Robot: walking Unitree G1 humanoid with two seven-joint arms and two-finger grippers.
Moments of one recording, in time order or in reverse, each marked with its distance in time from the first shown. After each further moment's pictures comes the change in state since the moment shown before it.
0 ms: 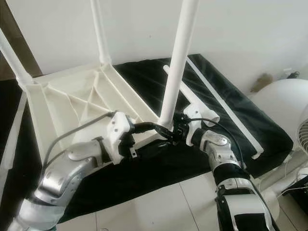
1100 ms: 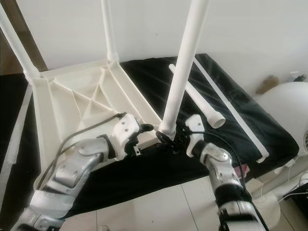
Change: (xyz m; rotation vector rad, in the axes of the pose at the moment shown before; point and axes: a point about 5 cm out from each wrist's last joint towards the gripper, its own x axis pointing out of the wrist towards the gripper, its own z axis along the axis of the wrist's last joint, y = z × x) left arm 0.016 0.020 -0.025 0.075 0.170 0.068; right arm -0.029 0.026 -0.017 0.036 -0.046 -0.094
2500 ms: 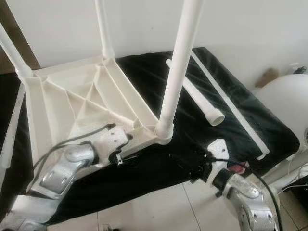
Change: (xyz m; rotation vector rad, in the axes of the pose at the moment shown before) left arm -0.040 0.006 -0.038 0.113 0.251 0.047; right arm -0.075 0.035 0.012 0.089 0.075 -0.082
